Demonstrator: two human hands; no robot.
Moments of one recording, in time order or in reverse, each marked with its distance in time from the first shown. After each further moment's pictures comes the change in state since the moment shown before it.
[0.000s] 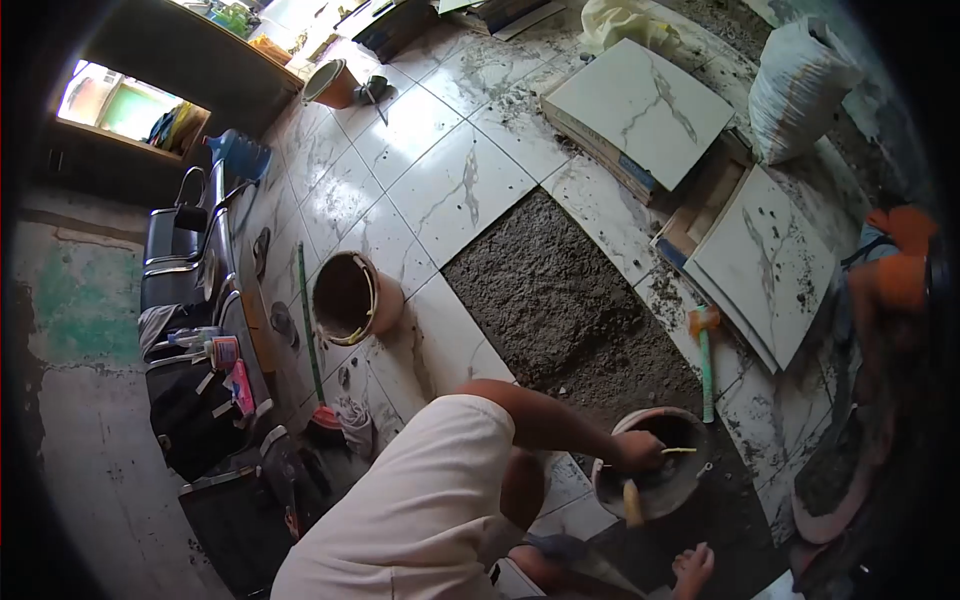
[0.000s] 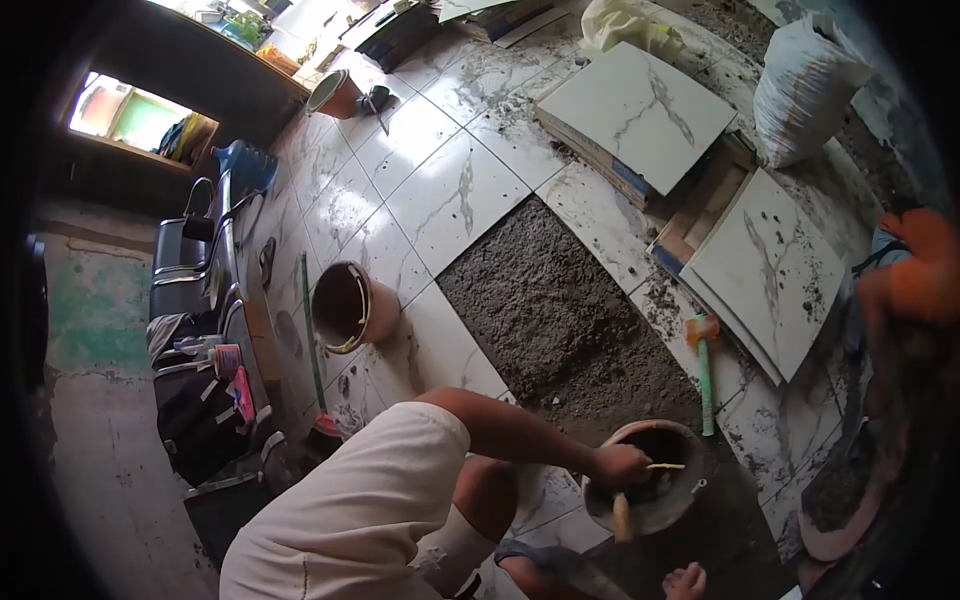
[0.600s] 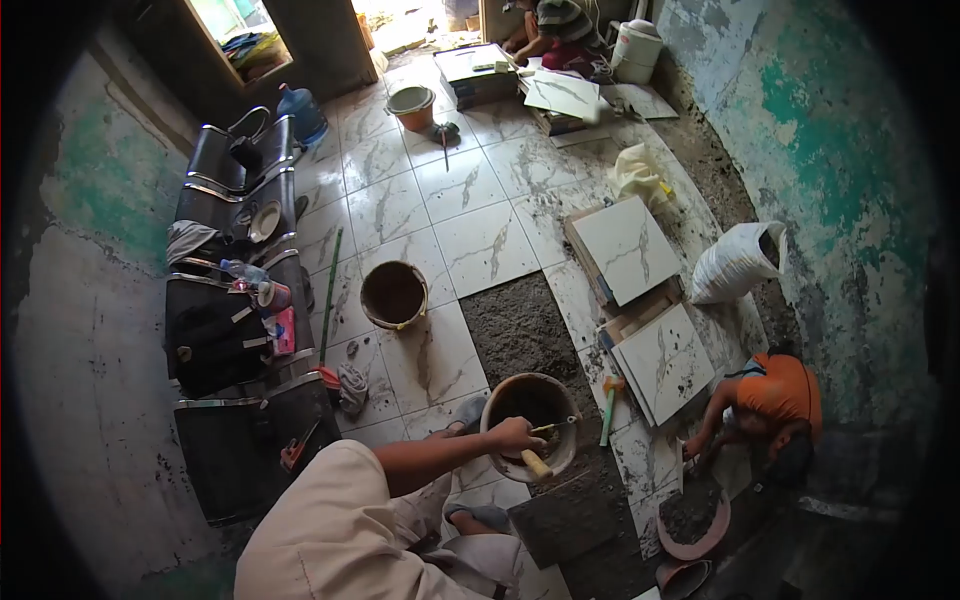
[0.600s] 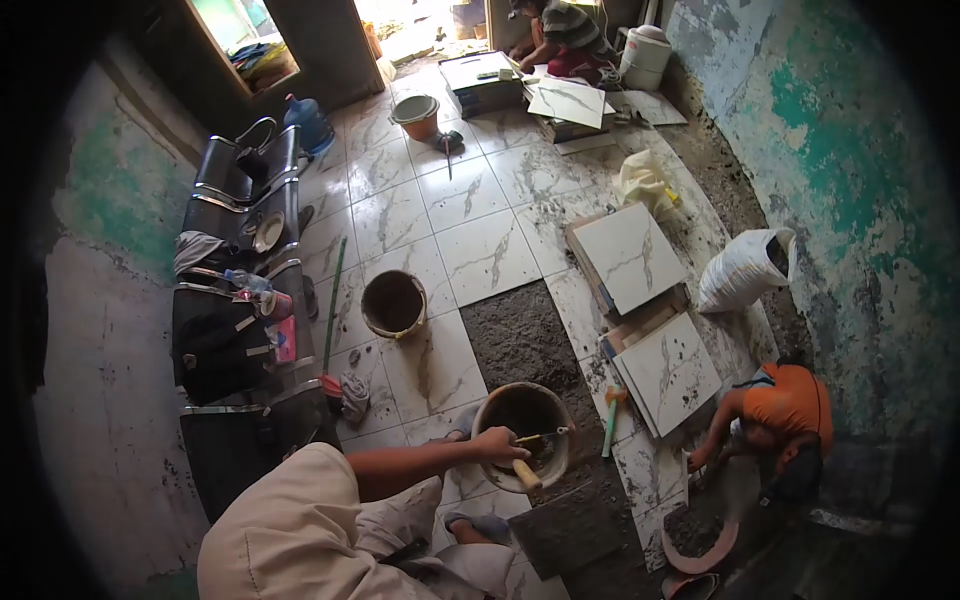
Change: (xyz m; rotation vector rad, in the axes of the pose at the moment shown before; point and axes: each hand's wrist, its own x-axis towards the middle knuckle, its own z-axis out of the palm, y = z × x) left_hand -0.353 0.289 -0.070 -0.287 0.643 -0.517; right_hand -0.271 -0.056 -0.248 -0.464 -0.159 0.110
